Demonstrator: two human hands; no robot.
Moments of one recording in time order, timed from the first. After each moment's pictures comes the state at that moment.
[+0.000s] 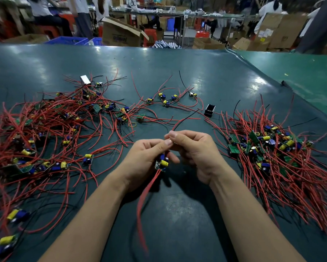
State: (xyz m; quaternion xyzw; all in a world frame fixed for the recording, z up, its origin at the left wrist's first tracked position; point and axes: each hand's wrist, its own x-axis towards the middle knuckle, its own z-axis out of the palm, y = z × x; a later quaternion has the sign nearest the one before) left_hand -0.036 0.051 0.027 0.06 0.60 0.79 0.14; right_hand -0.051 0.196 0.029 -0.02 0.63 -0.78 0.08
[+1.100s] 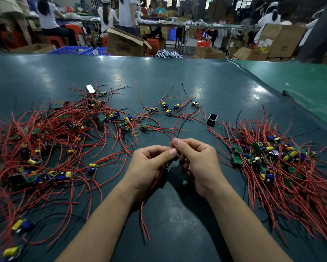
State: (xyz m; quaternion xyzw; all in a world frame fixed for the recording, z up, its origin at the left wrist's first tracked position) left_hand -0.041 0.057 0.021 0.01 0.56 0.83 0.05; right_hand -0.050 0.184 0.026 0.03 0.61 -0.79 0.01
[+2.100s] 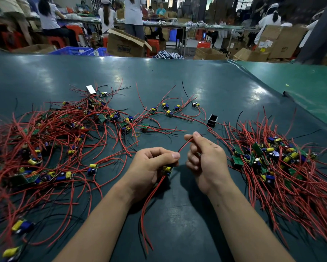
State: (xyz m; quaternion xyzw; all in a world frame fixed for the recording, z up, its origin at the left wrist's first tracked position) left_hand -0.038 0.052 0.028 0.02 0.55 0.82 0.13; right_hand -0.055 0.189 0.033 0.09 0.50 -0.86 -0.02
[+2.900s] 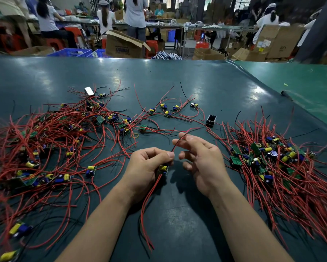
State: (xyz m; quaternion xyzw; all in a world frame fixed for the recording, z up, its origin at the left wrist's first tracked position) left_hand -0.039 0.053 0.027 -0.01 0.57 0.82 0.09; right_hand -0.055 0.190 0.035 0.09 0.54 -0.84 0.02
